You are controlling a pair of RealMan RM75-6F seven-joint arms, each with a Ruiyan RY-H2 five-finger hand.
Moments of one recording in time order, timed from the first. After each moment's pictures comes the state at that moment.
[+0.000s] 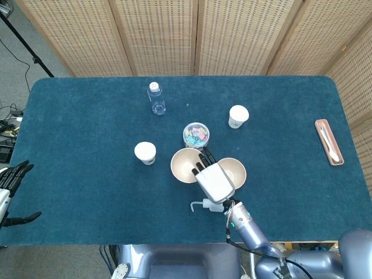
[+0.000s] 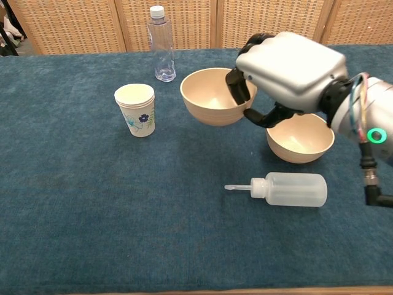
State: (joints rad) left arm -0.11 -0.86 0.05 -1.77 1.61 1.42 -0.30; right arm 0.72 -1.61 0.07 -1.70 -1.31 1.31 -0.85
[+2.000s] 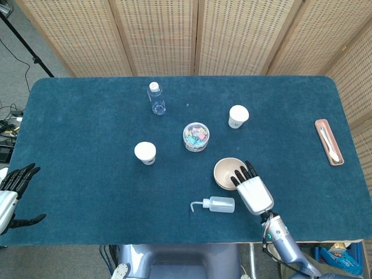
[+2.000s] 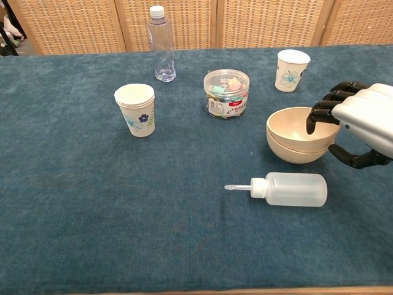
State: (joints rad) left arm -0.11 -0.88 0.06 -1.80 1.60 1.41 -0.22; right arm 0.45 -1.54 -0.02 -1.49 -1.49 1.30 -0.64
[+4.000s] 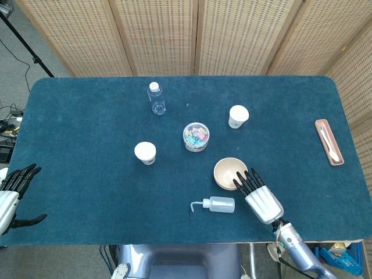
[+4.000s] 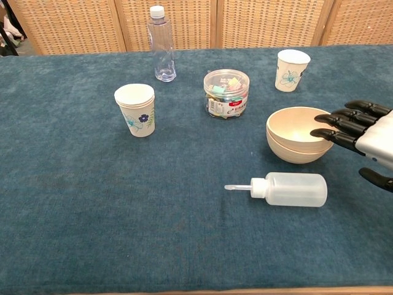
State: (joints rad) left arm -0.11 -0.88 0.06 -1.80 1.60 1.40 -0.21; right arm 0.38 -1.47 -0.06 -1.42 -1.61 1.24 -0.68
